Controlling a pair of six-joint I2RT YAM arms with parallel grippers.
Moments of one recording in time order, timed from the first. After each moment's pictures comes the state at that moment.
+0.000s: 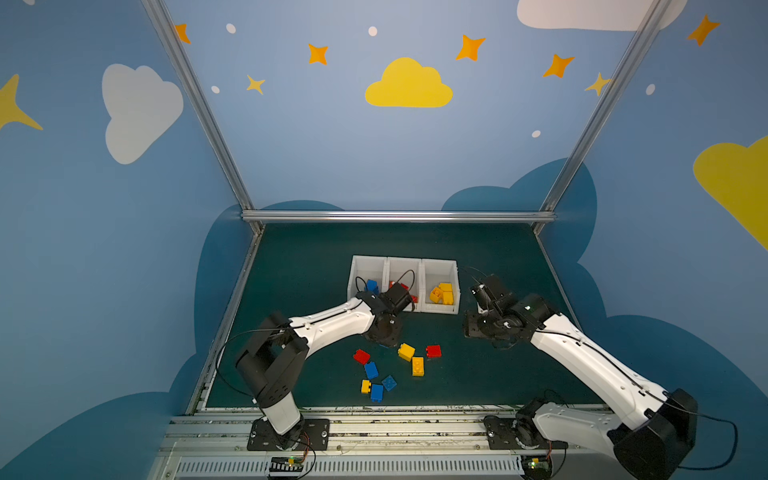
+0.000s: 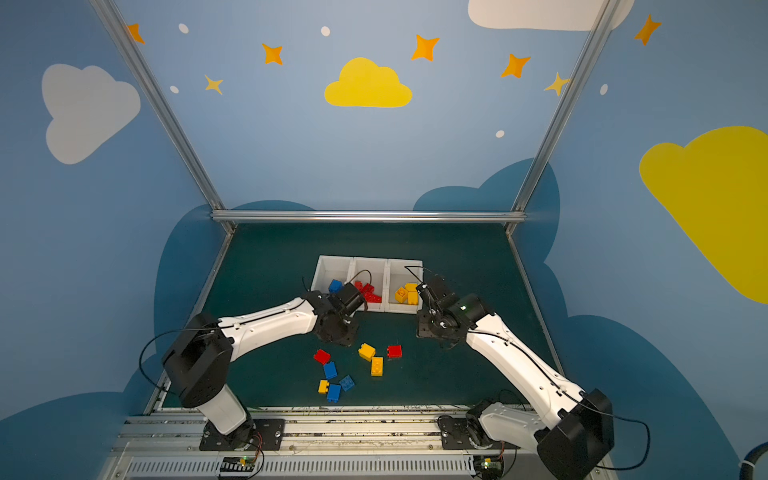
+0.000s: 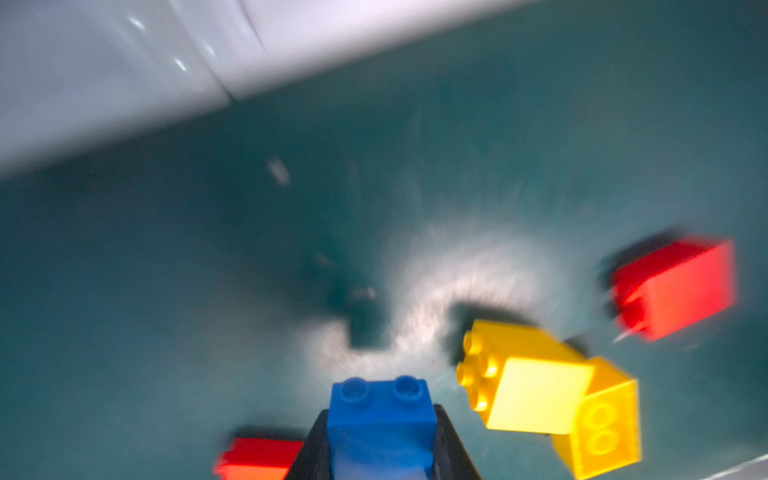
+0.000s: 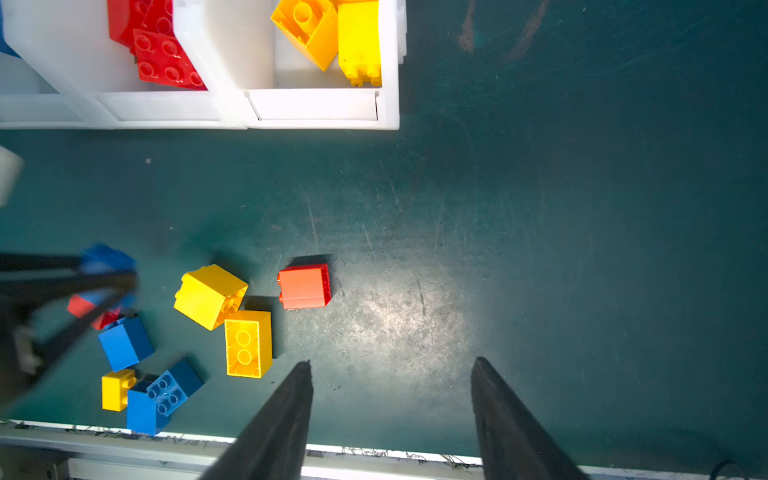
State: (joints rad) left arm -0.76 1.68 1.20 -0.80 -0.04 -0.44; right arm 0.63 1.16 1.03 -1.04 0.12 0.60
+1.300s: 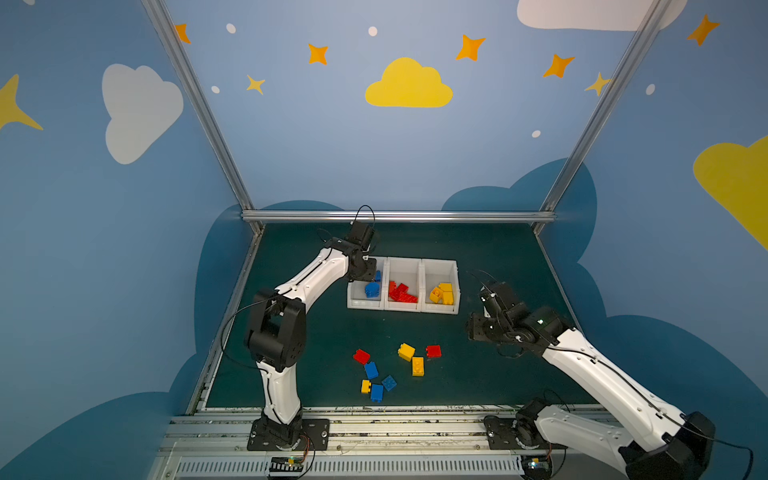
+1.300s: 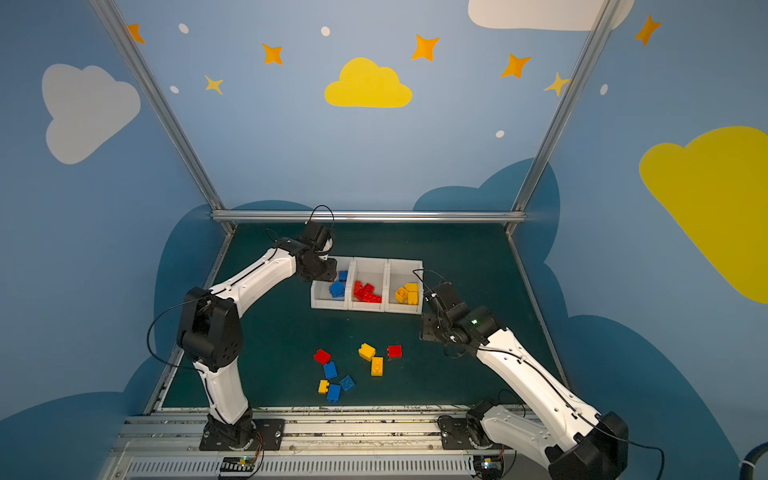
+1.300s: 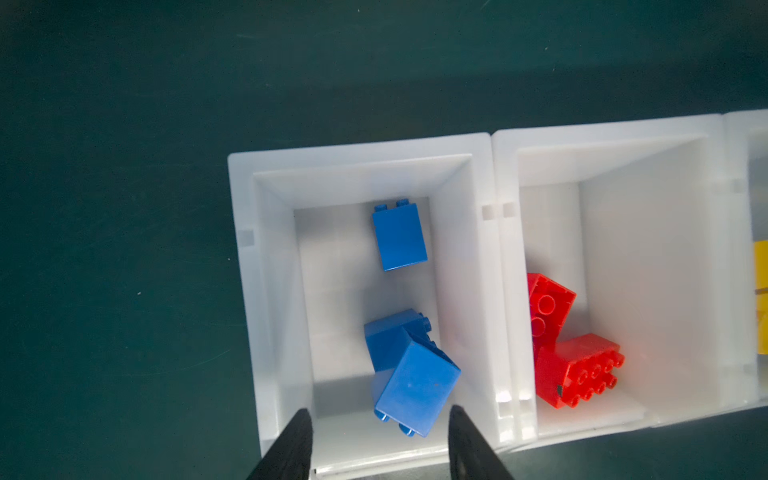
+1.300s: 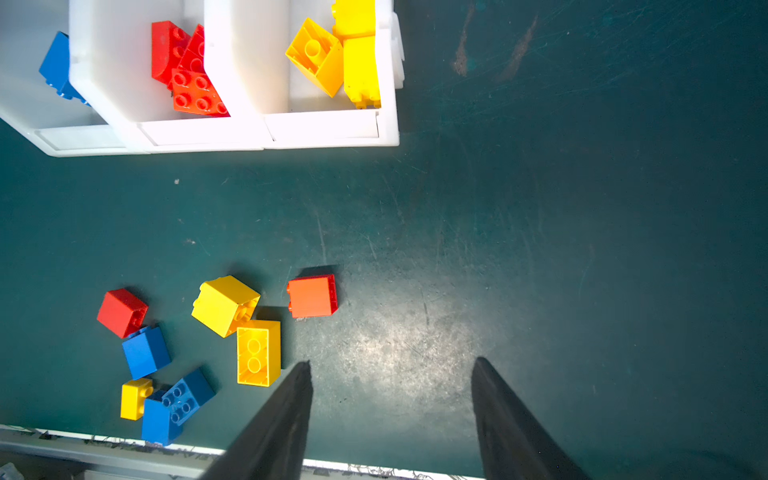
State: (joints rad) left arm -0.39 1.88 1.58 -0.81 -0.04 -0.25; right arm 0.63 1.05 0.95 -0.98 0.13 0.62
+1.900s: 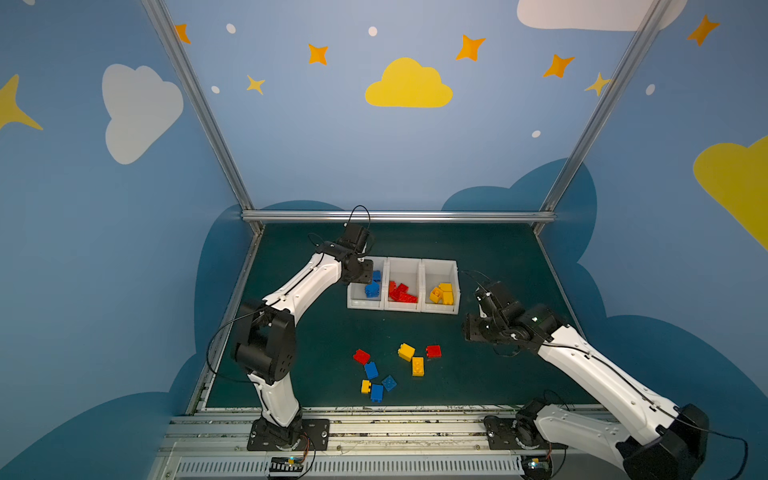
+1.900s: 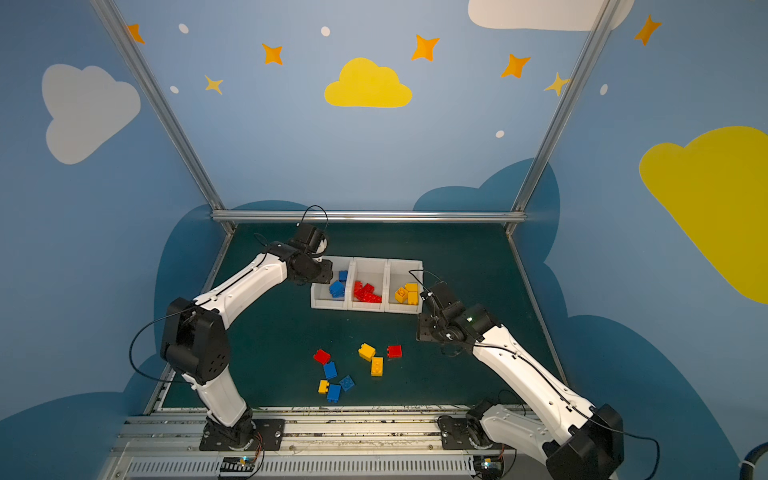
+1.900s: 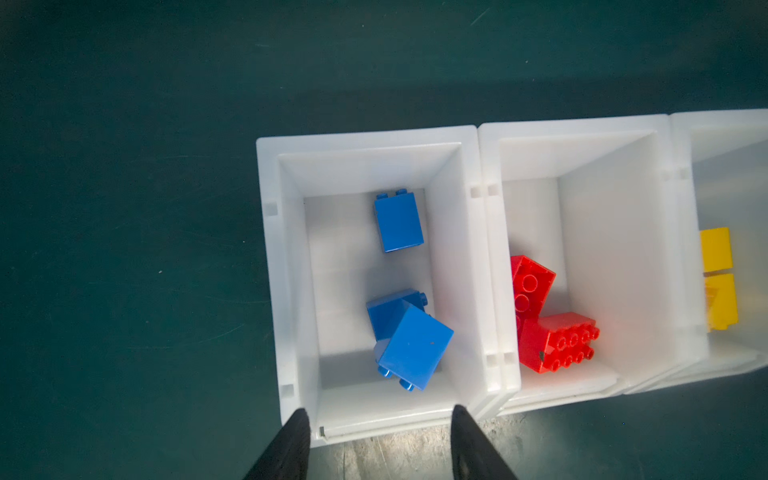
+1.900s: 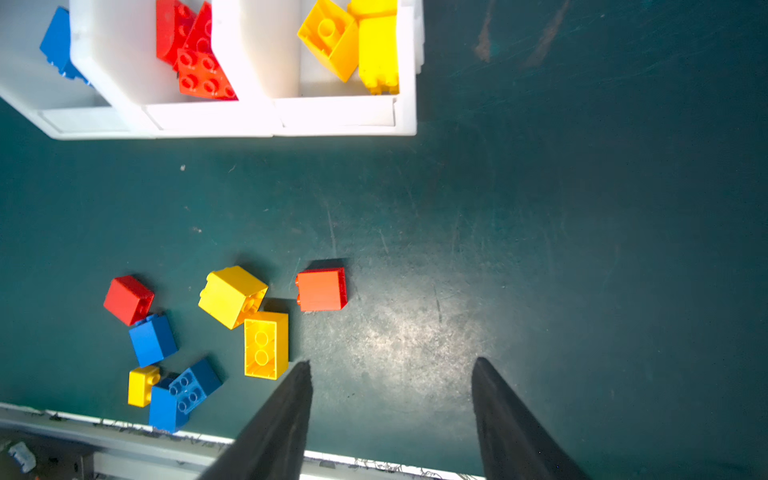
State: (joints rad) left arm -0.39 1.76 1.48 -0.78 -0.03 -0.26; right arm 0.65 1.09 0.95 -0.96 0.09 0.61
